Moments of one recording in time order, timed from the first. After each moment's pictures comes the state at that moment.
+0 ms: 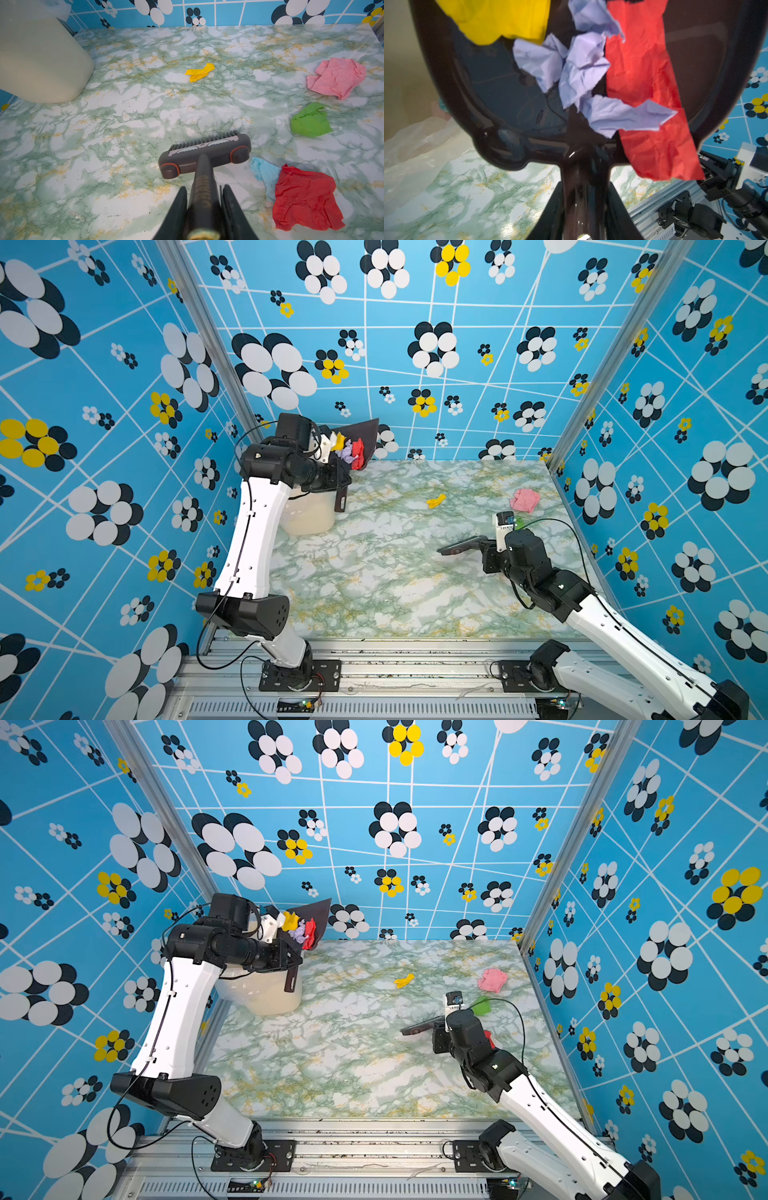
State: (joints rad) left arm -0.09 1.61 2.05 -1.34 0.44 -0.19; right arm 0.58 0.89 0.72 -0.44 0.26 0.31
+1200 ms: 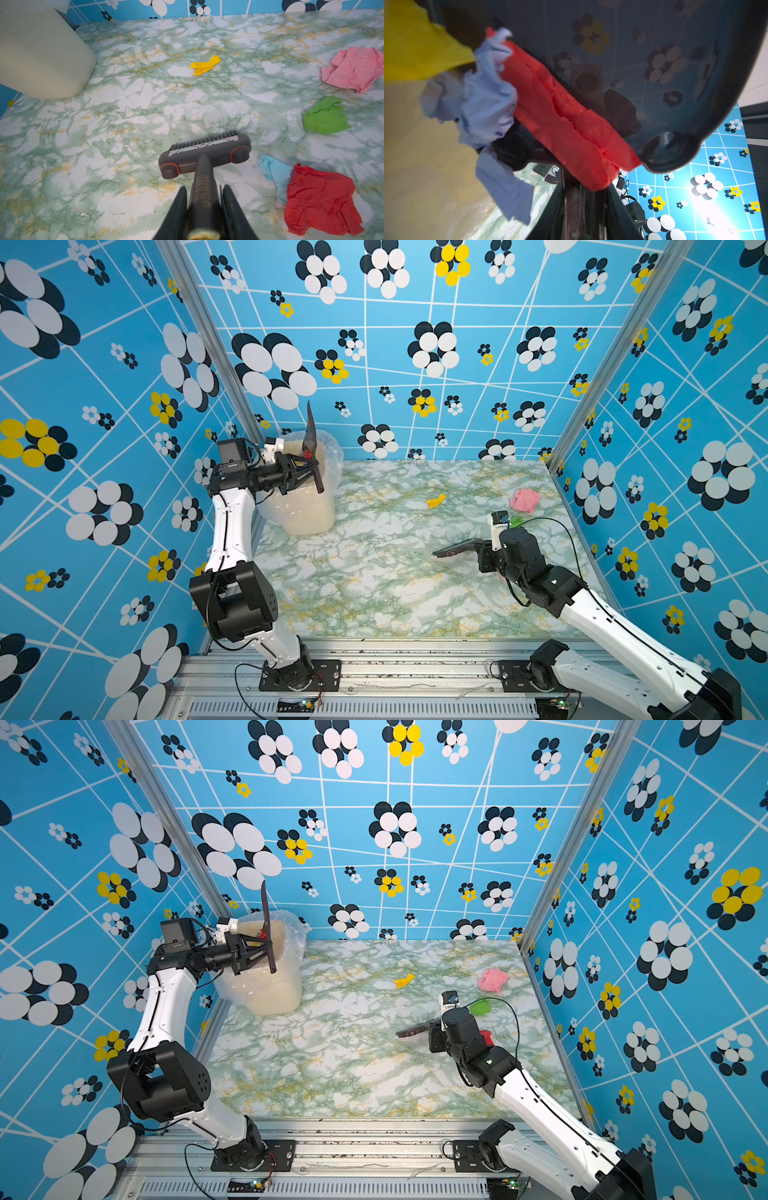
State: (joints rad) left arm 0.33 1.65 1.61 -0.60 1.23 -0.71; right arm 0.58 0.94 0.72 -0.42 0.23 0.33
